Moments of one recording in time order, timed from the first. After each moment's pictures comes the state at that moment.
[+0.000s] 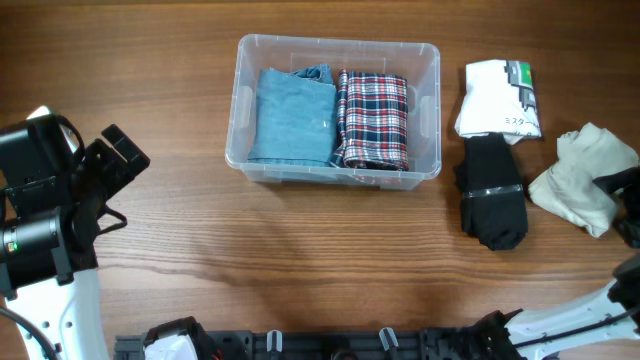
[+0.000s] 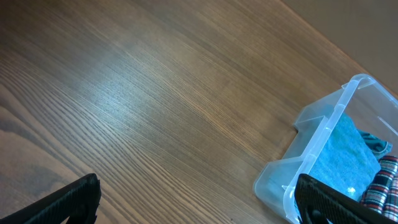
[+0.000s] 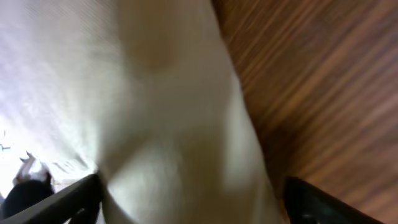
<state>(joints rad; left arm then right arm) 0.27 1.06 1.28 -1.08 -0.06 -0.41 -1.02 1.97 1.29 -0.76 -0.48 0.02</state>
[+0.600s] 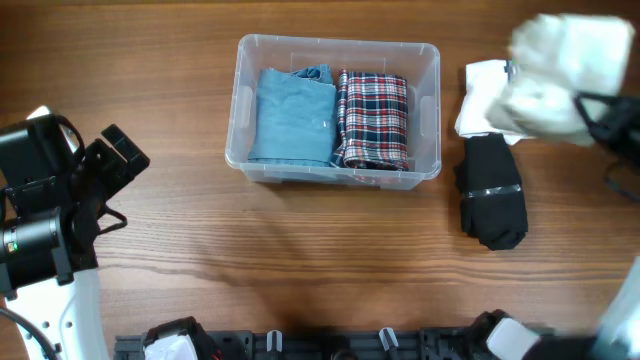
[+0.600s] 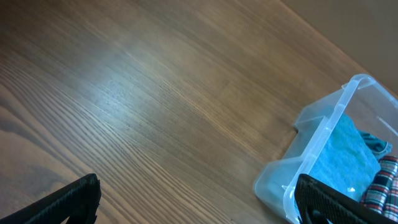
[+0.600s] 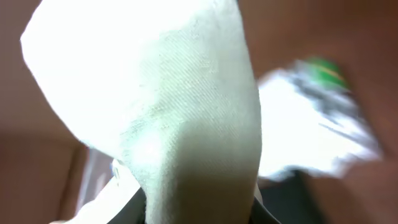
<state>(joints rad) 0.27 1.06 1.28 -1.08 -0.06 -0.41 -0.61 1.29 1.28 -0.71 -0.90 0.13</state>
